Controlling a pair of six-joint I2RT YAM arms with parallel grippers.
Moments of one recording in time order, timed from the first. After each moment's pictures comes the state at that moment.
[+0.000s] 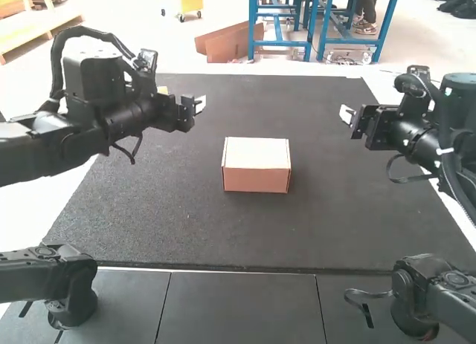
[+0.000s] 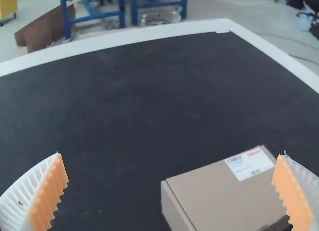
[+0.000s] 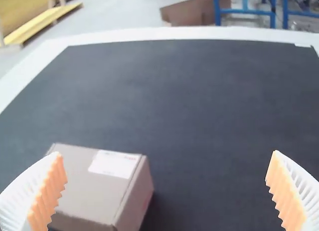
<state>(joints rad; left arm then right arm) -0.49 0.82 0.60 0.05 -0.09 -0.02 0.30 0.45 0.53 -0.27 -0.01 0.11</state>
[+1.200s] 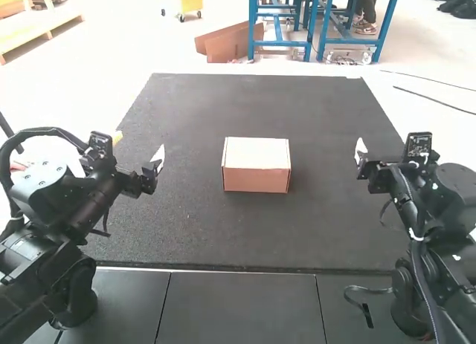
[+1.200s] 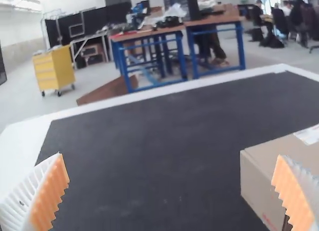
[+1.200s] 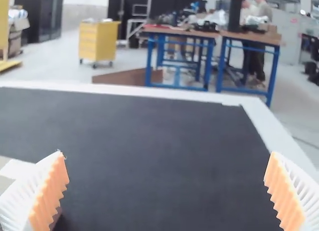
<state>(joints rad) -0.38 0.01 0.01 0.07 -0.15 0.15 0.20 0.01 0.00 0.08 0.10 -0.09</state>
